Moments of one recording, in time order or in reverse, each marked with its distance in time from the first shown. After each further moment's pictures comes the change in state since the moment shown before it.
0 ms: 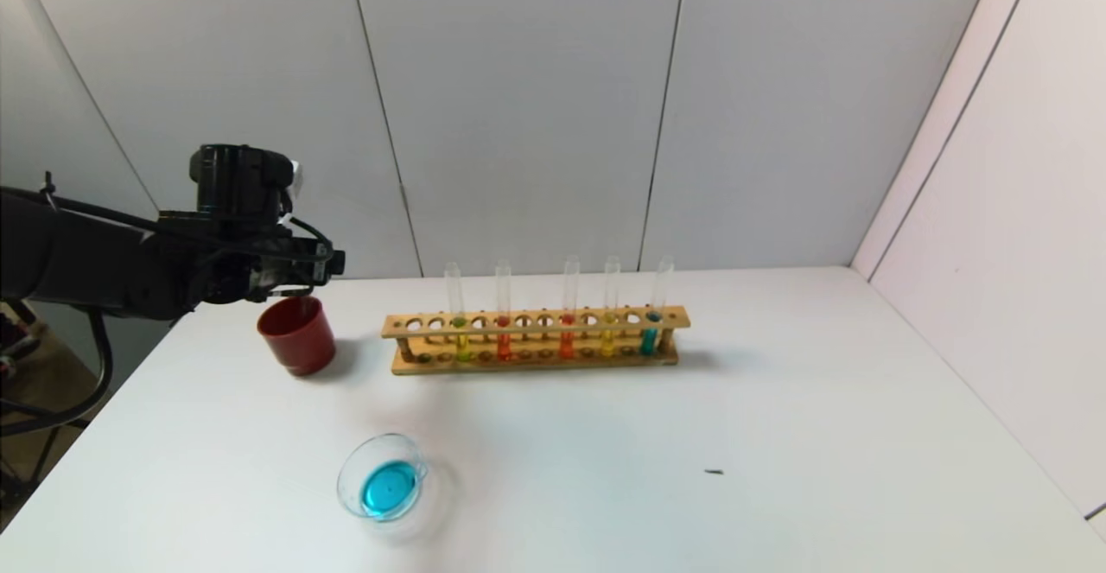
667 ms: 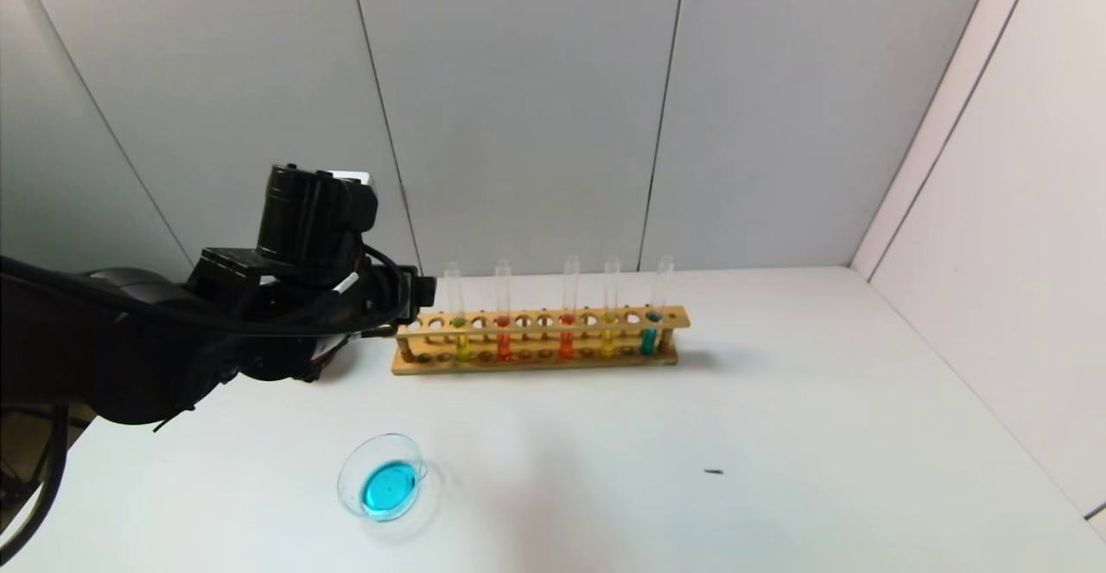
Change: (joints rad) left arm -0.350 -0.157 0.164 -0.014 0.095 -0.243; right arm 0.000 0.000 0.000 0.000 0.000 0.000
